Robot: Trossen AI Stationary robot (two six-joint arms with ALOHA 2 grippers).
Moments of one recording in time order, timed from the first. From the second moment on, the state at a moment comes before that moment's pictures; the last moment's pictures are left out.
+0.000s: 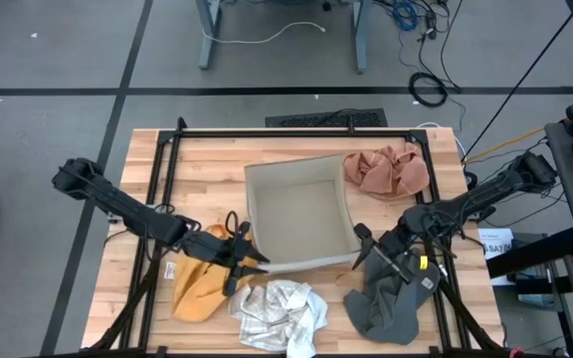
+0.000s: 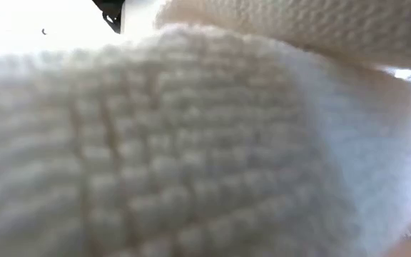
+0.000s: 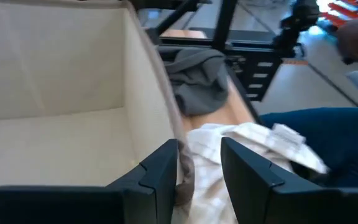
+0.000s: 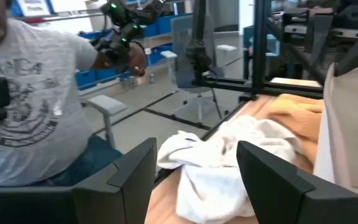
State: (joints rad) left arm -0.43 1.33 0.75 0.16 -0.20 -0.22; right arm 0.35 0.98 0.34 0.51 -0.34 0.11
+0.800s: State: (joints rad) left arm -0.25 1.23 0.75 0.09 -0.40 0.11; right arm 0.22 0.91 0.33 0.45 -0.07 -0.20
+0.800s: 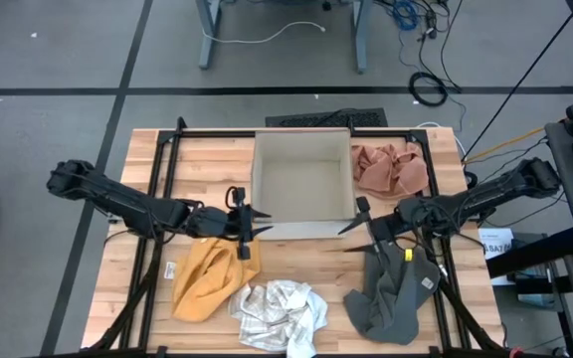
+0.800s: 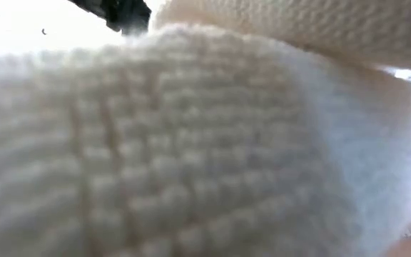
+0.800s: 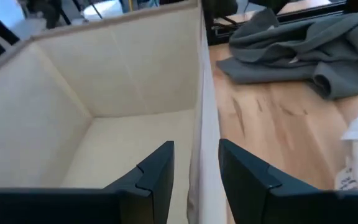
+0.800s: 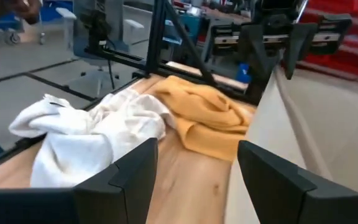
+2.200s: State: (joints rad) left arm -0.56 1.72 0.95 0.26 -0.22 -0.43; right arm 0.49 1.64 0.63 0.63 0.02 -0.14
